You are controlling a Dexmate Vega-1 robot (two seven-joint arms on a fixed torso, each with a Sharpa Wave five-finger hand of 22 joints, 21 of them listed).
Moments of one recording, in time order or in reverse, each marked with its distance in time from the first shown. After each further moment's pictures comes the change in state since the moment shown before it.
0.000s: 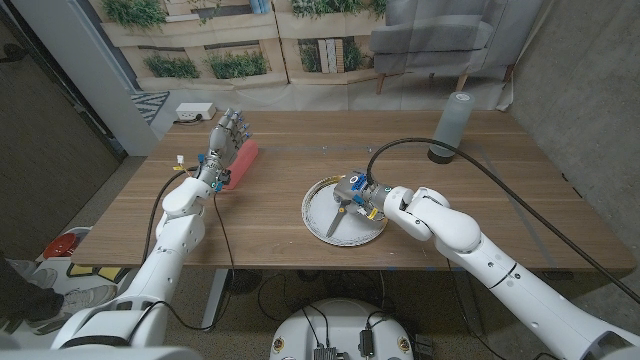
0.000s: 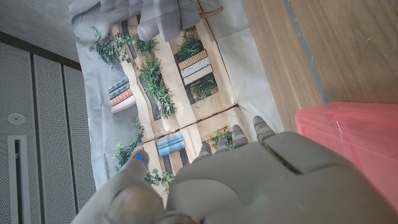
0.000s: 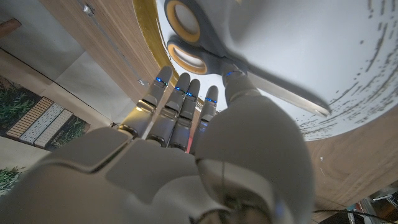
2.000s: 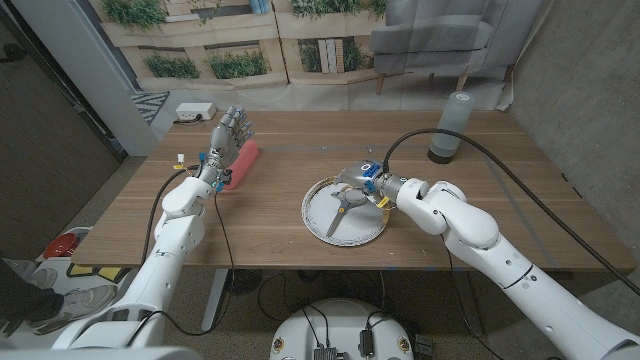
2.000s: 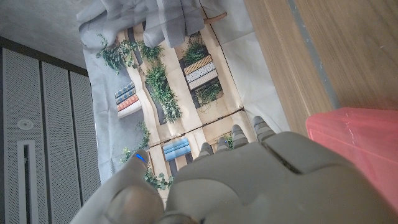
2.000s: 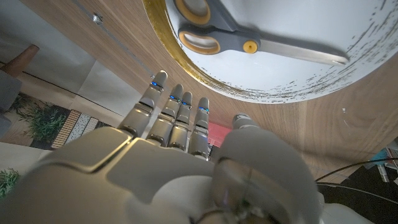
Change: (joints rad) left arm 0.042 0.004 0.001 -0.091 0.009 0.027 0.014; left_hand 0.012 -0.001 0.000 0.000 0.000 0.000 0.000 0.000 0.000 0.000 0.000 0.000 0.000 0.000 0.000 0.000 0.000 0.000 0.000 0.000 0.000; right arm -0.046 -0.021 0.085 -0.060 0.207 -0.069 -0.030; right_hand -0.501 0.144 -0.096 0.290 -0.120 -0.192 0.051 0.005 -0.047 -0.136 0.054 -0.152 -0.052 -0.196 0.027 0.000 -0.071 -0.104 0.043 -0.048 0.000
